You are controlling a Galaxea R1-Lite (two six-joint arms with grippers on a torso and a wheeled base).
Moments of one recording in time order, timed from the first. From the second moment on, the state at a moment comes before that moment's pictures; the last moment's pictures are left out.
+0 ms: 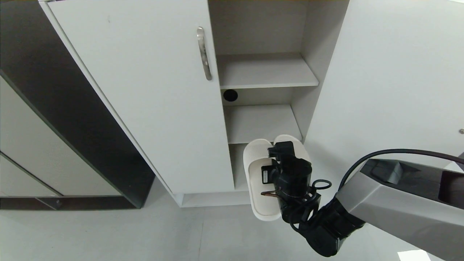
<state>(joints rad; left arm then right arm) 0.00 0.00 0.00 0.00 -0.05 0.01 0.78 2.31 -1.05 -1.28 -0.70 -0.03</state>
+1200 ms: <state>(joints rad) 0.00 0.00 0.00 0.00 -0.05 0.01 0.73 2.39 -1.27 -1.14 -0.70 -0.03</state>
